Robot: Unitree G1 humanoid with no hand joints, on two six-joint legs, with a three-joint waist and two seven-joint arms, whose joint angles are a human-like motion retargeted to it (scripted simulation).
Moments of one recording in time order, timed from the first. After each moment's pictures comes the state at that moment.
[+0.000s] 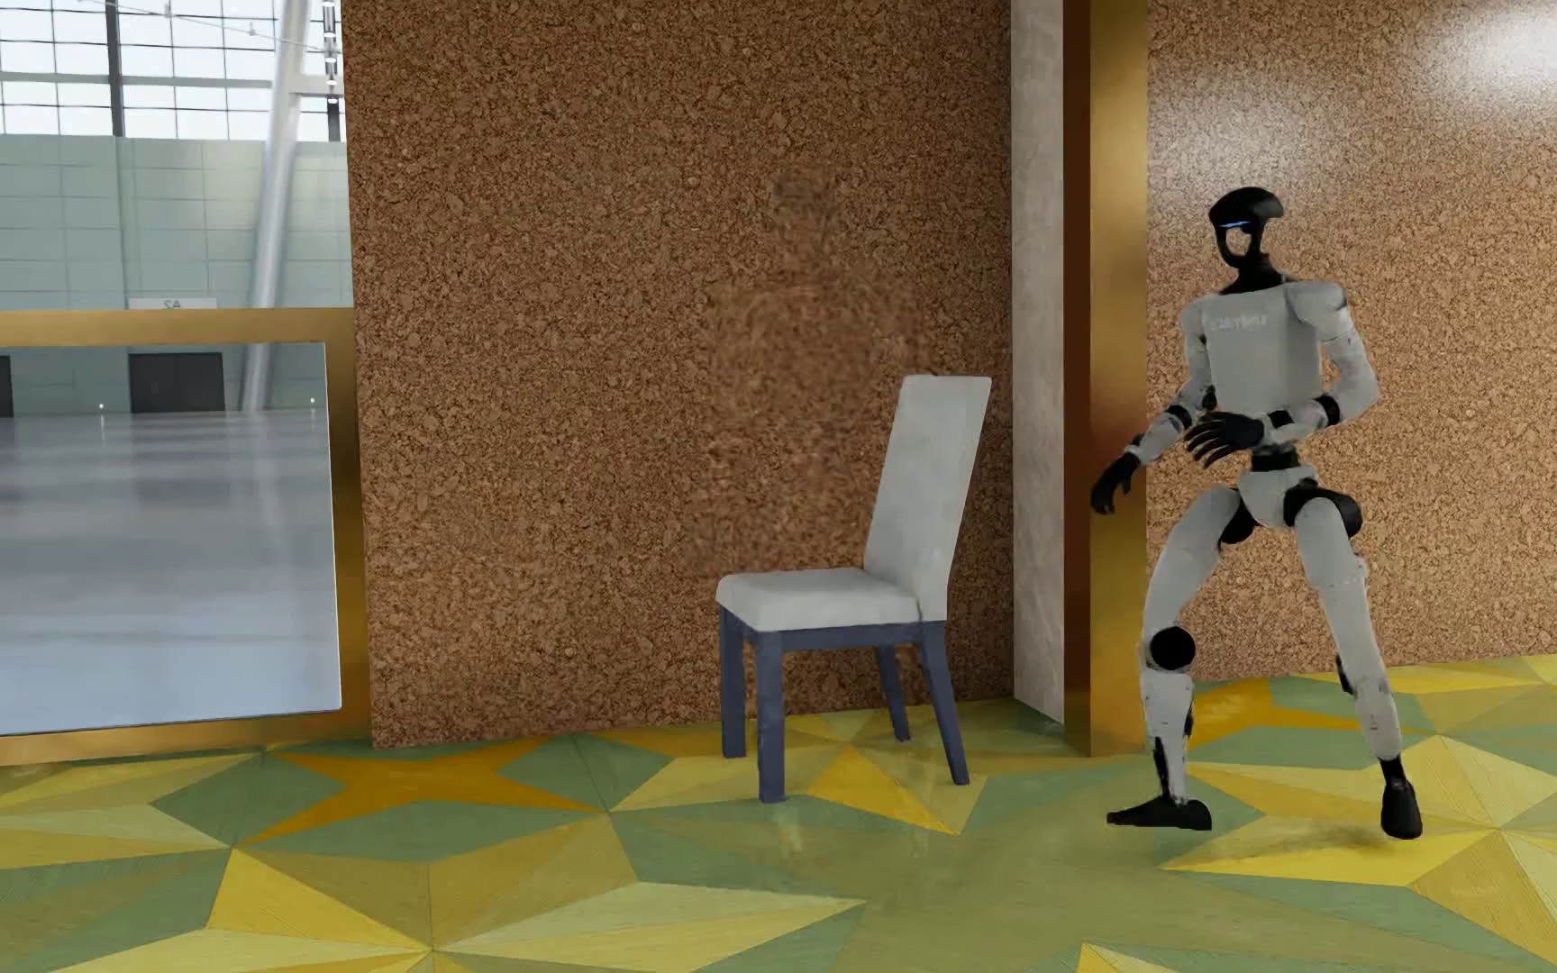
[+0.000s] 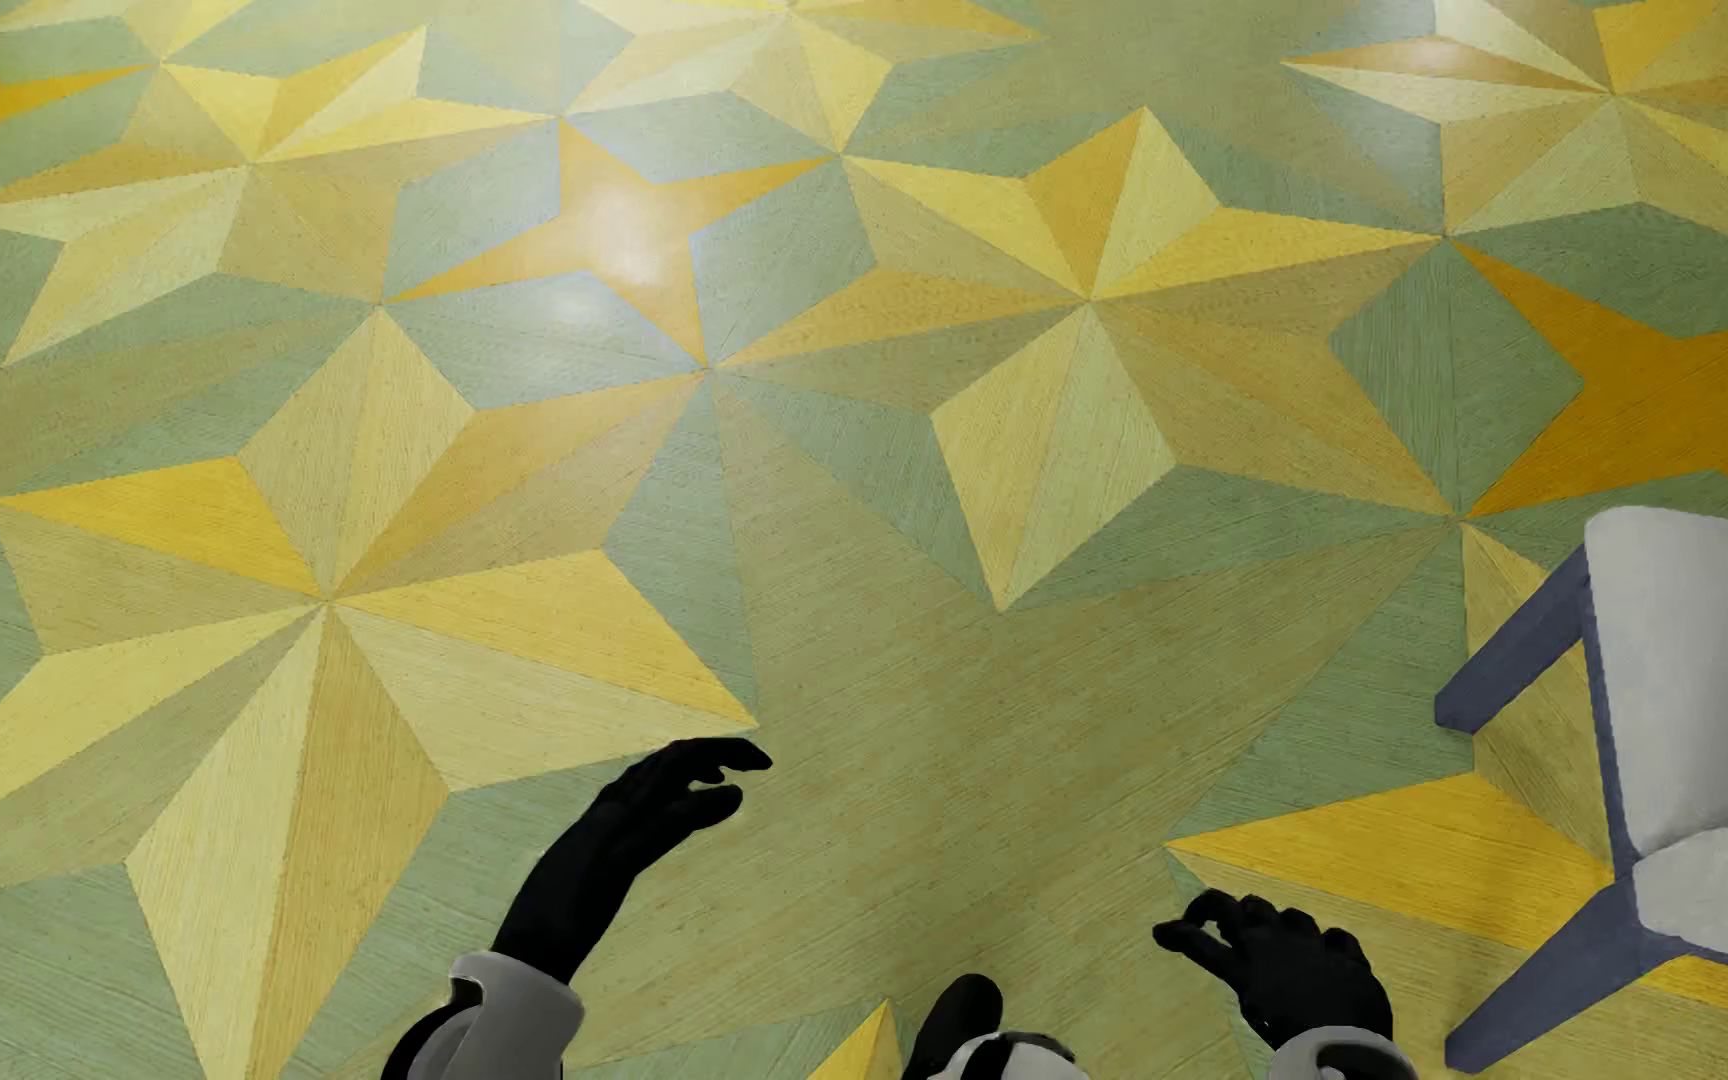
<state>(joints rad) 0.11 -0.65 0.00 0.18 -0.25 -0.03 0.62 -0.56 -0.01 0.37 0.52 0.25 0.28 -0.32 -0.09 0.22 -0.39 -0.25 -0.04 -0.31 0.18 -0.09 0.12 0.57 -0.98 -0.20 0.21 0.07 0.03</state>
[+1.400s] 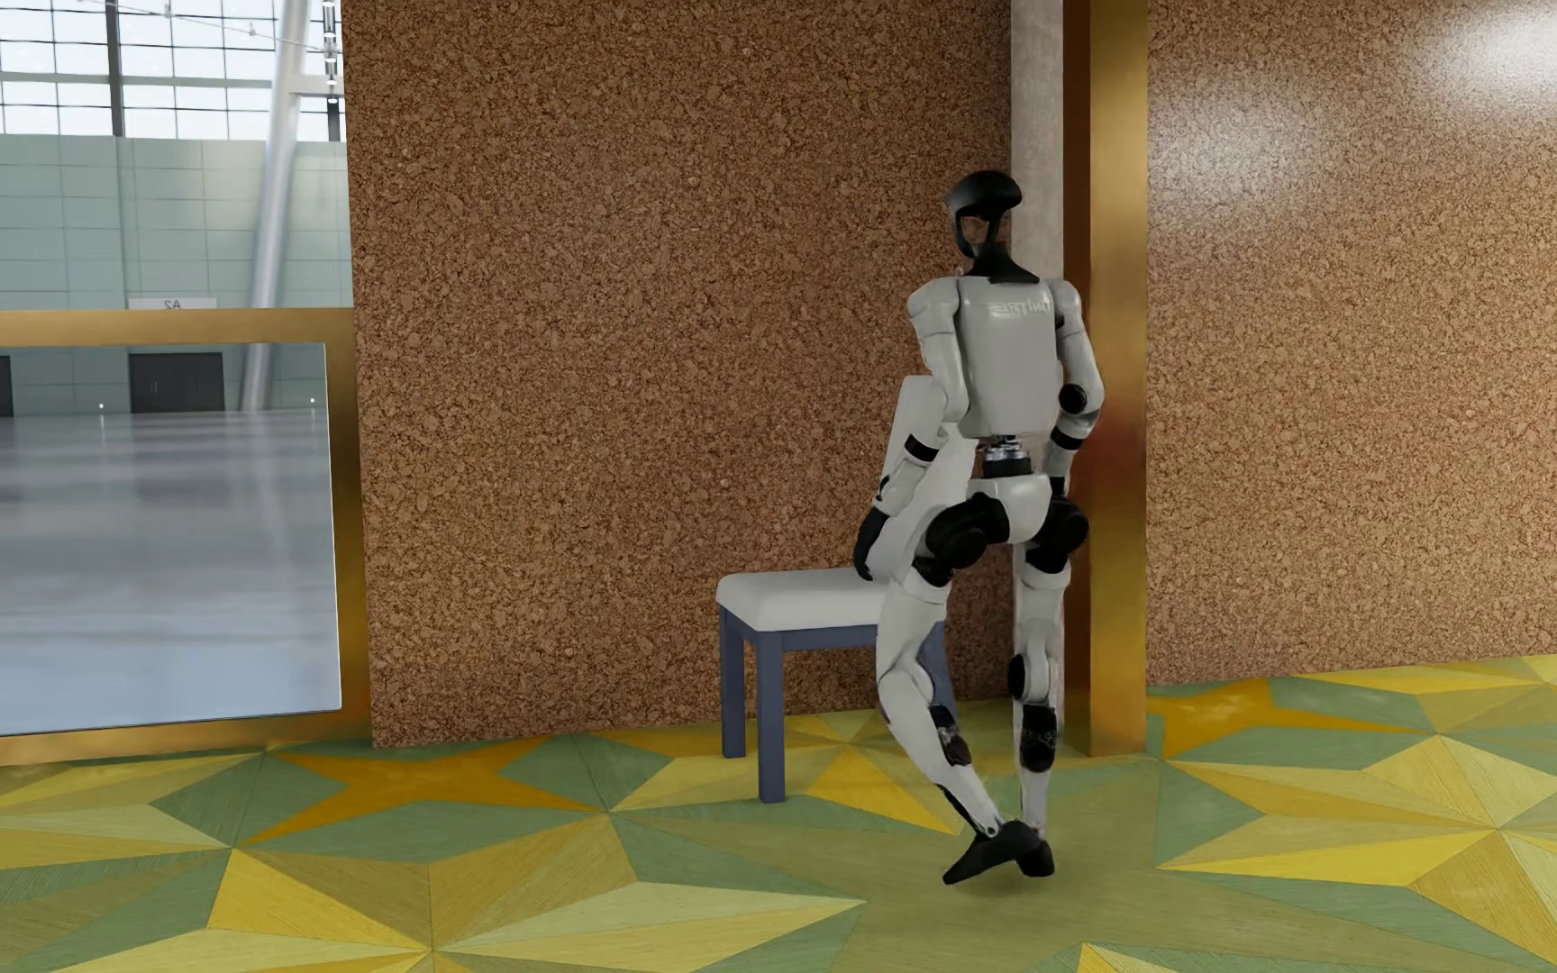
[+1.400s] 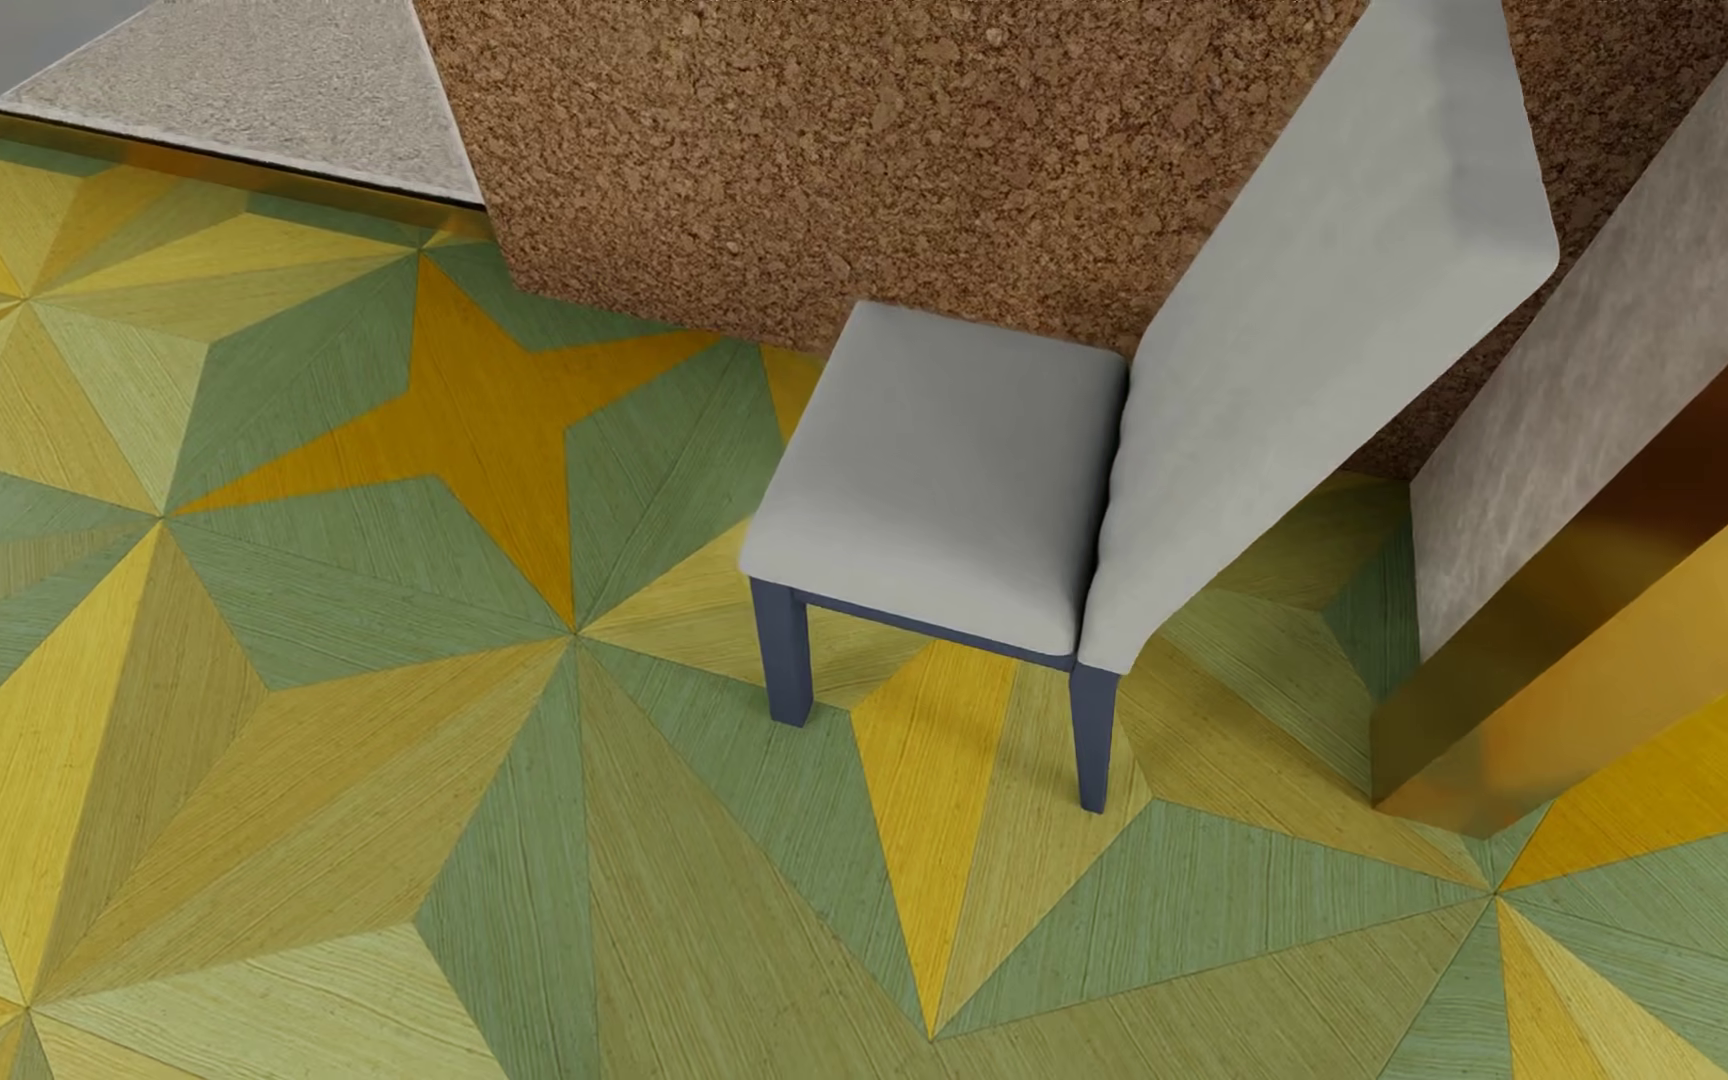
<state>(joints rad) -0.39 -0.27 0.04 0.29 -0.06 0.02 0.31 -0.47 0.01 1.09 0.45 0.28 0.18 -0.23 -0.29 0.08 -0.20 -0.17 -0.12 0.13 0.25 0.60 0.65 0.65 -0.72 0.17 0.31 0.06 0.00</state>
